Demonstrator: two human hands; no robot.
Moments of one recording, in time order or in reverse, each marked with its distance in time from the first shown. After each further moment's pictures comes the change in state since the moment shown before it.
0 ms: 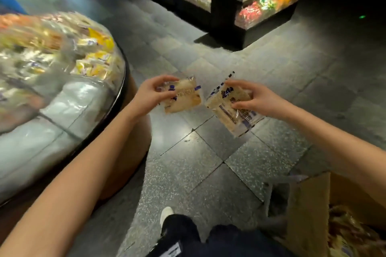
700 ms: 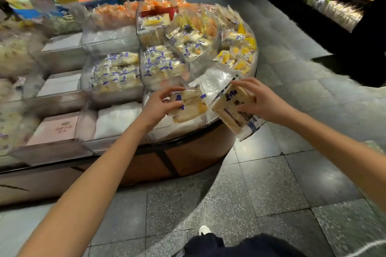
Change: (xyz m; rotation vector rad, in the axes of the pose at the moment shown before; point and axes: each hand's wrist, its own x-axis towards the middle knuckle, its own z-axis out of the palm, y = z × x) left_hand -0.269 -0.150 -0.336 -0.066 0.594 -0.193; right_hand 0.195 -0.260 0.347 -0.120 -0.290 -0.471
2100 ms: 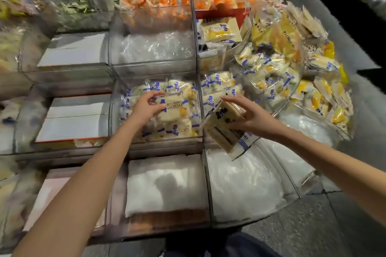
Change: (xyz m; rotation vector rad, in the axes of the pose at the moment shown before) left_hand 0.319 -0.260 -0.370 0.122 0.179 -0.253; right_hand 0.464 -0.036 0.209 0.170 -0.225 0.070
